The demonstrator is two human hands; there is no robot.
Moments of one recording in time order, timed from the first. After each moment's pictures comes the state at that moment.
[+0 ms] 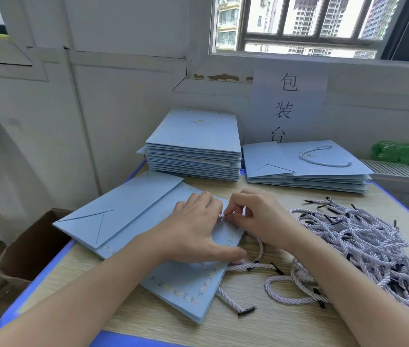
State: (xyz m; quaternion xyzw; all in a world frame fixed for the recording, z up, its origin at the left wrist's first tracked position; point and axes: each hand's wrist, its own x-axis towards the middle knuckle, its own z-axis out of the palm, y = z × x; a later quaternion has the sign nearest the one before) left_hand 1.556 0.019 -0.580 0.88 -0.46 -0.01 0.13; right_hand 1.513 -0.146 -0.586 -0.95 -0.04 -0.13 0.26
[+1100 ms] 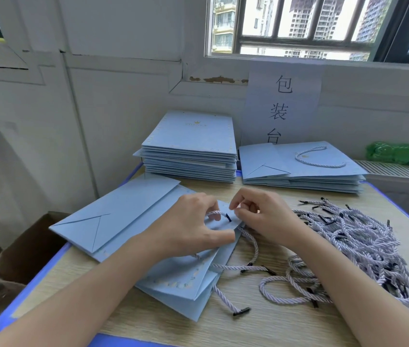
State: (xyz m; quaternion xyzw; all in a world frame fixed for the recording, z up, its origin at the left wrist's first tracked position) left_hand 1.561 0.016 -0.580 0.85 -0.42 0.01 0.31; right_hand 1.505 -0.155 -0.580 -0.94 -0.02 -0.16 0.31
